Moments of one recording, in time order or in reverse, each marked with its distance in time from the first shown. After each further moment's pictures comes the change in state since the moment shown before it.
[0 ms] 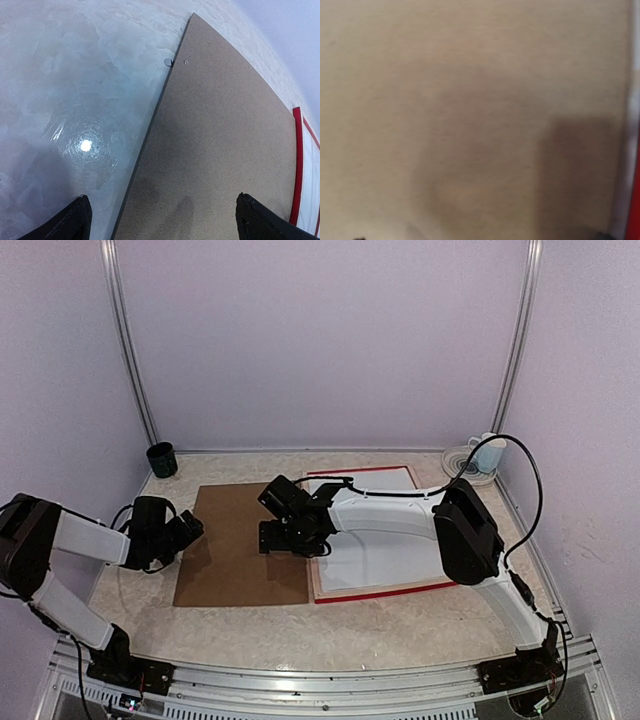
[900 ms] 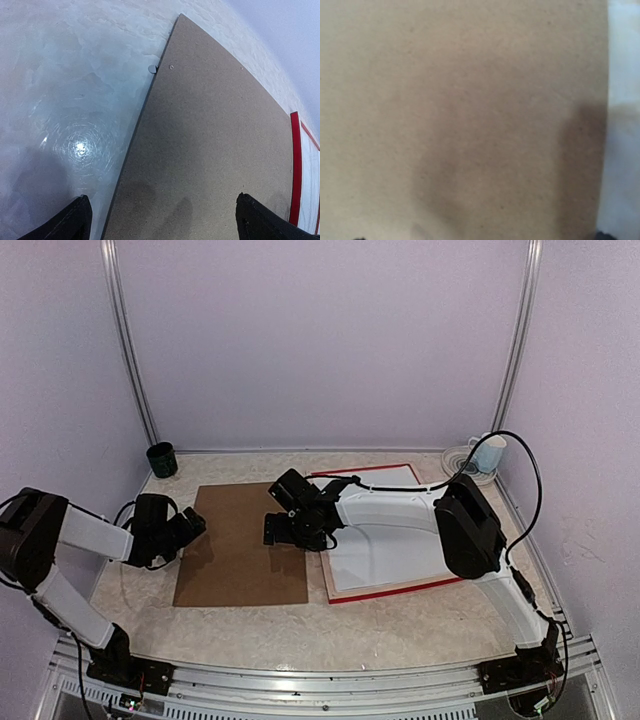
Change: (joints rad) left arm 0.005 0.047 0.022 0.041 0.020 0.005; right arm -0.046 0.003 -0.024 0.055 -0.062 0.028
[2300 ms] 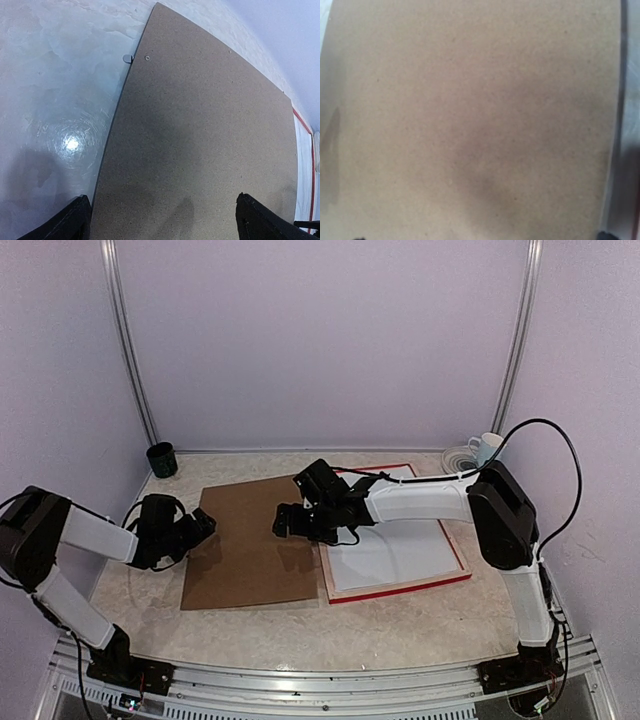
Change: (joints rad) left arm -0.063 0.014 0.006 0.028 0.042 -0.020; right arm -0.035 -0.220 -0.312 0.252 -0.114 -0.063
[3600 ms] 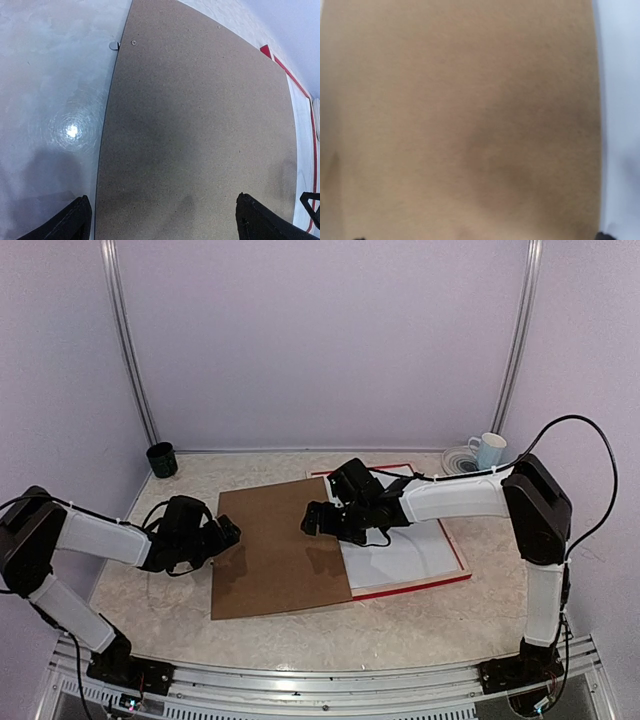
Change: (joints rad) left arm -0.236 -0.007 0.061 -0.132 -0.108 -0.067; right arm -0.074 -0.187 -0.293 0.085 0.009 0.006
